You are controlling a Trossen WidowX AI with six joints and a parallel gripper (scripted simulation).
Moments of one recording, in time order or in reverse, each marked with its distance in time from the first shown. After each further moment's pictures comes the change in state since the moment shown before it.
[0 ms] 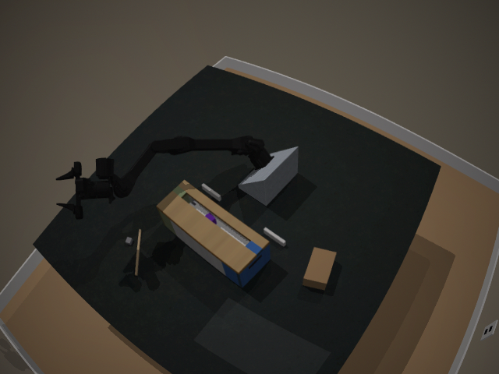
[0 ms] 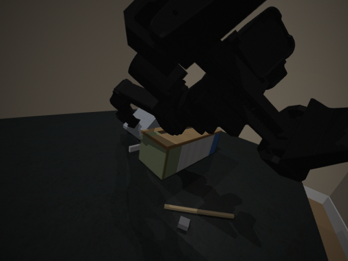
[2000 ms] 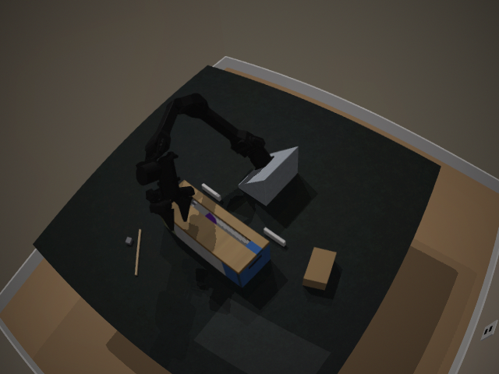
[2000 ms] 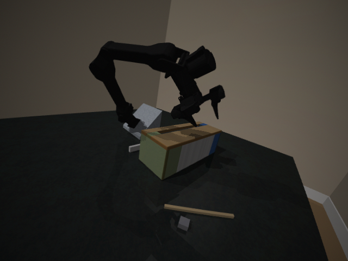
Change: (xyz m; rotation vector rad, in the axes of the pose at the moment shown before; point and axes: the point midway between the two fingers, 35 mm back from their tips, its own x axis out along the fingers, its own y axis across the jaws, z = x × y) arm -0.384 0.105 0.089 1.400 1.984 0.534
